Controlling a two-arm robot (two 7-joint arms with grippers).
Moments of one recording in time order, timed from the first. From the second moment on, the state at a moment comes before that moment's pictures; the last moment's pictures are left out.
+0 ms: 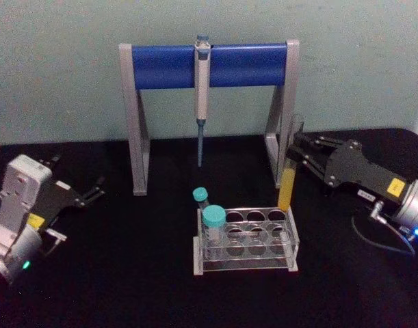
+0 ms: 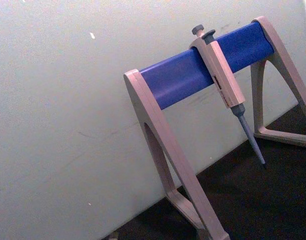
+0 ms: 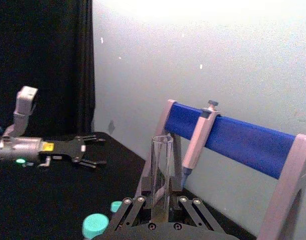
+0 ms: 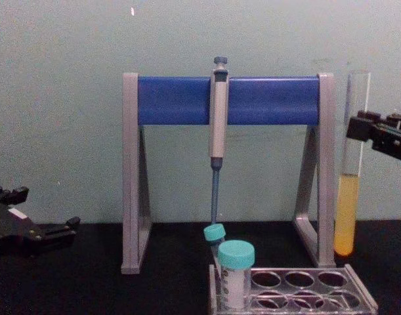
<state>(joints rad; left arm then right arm) -0.20 0.60 0.45 -1.41 -0.25 -0.12 0.03 0.23 0.63 -0.34 -1.54 0.64 -0.17 0.68</state>
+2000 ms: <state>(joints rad) -0.20 0.60 0.45 -1.41 -0.25 -0.12 0.03 0.29 0.60 -0.37 -1.50 0.64 -0.15 0.70</state>
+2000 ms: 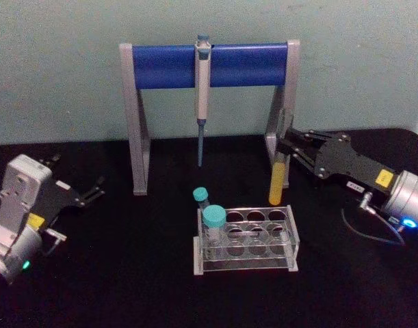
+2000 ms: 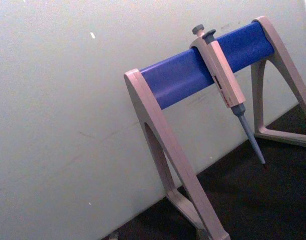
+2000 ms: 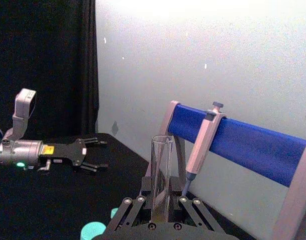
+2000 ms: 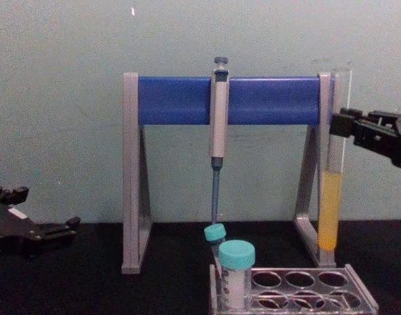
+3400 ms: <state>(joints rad) -0.20 0.60 0.45 -1.41 -0.25 -0.12 0.03 0.37 0.52 -0.45 -1.33 0.66 -0.14 0.78</state>
